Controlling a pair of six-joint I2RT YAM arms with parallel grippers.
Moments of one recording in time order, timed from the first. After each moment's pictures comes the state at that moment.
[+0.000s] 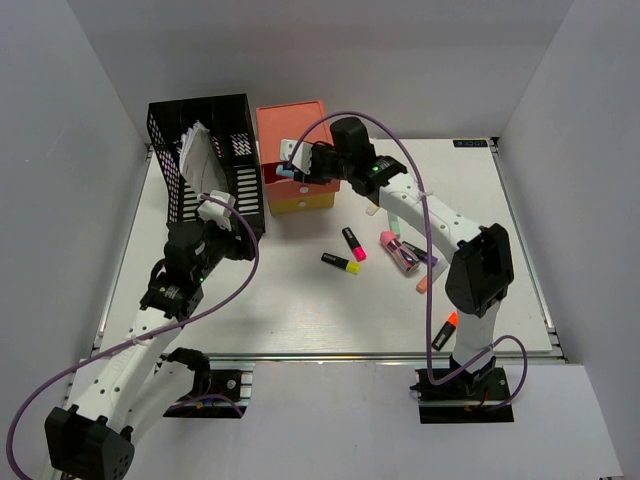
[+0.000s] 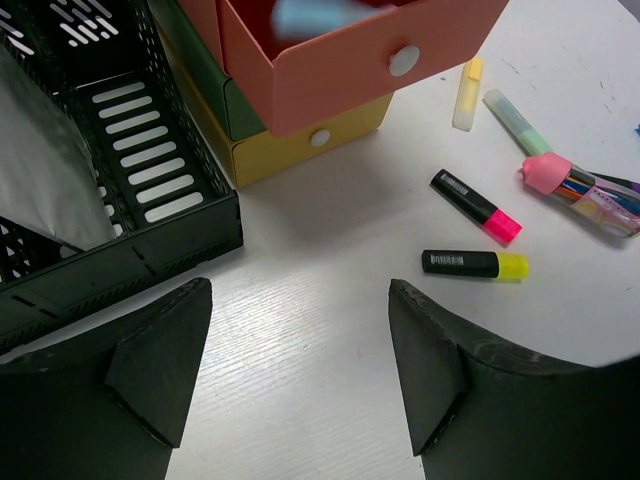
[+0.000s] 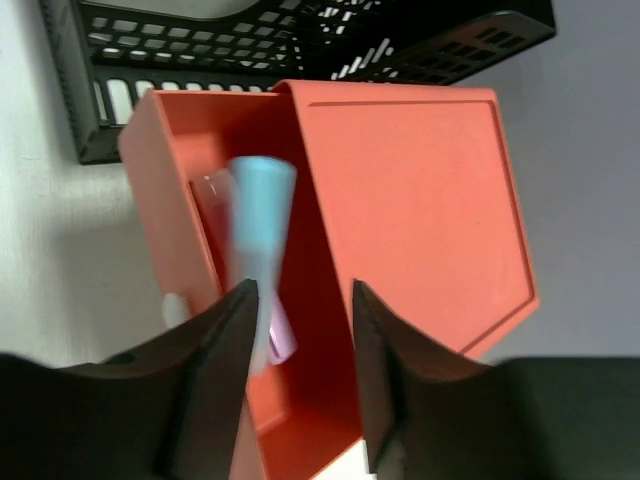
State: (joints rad) left arm -0.33 0.80 0.63 -0.07 0.10 -0.08; right arm 0.68 1.91 1.78 -0.30 -0.37 -0.93
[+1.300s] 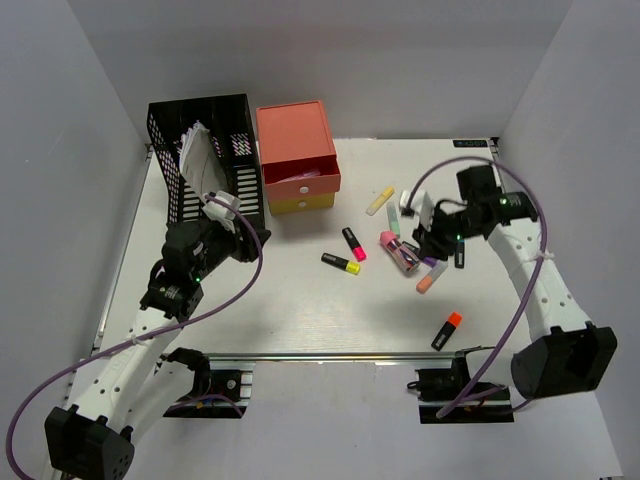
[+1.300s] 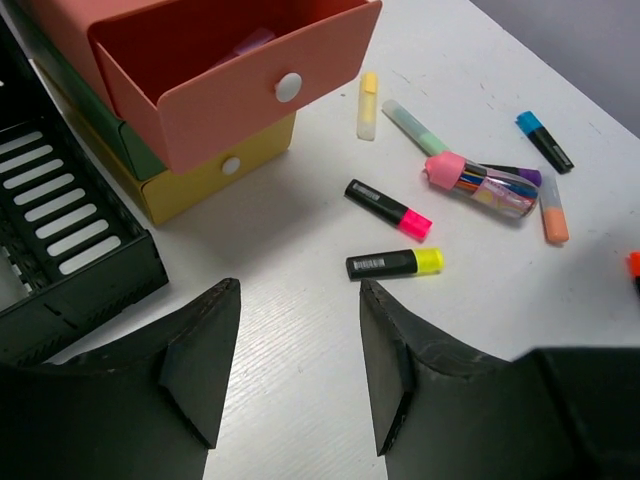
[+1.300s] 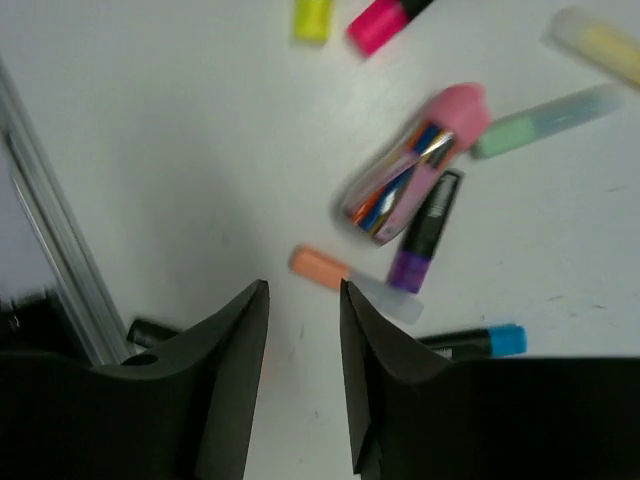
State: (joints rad) left arm -0.33 0.80 0.63 0.00 0.30 -0.10; right arm 0.18 1.30 1.34 -1.13 -0.57 -0.95
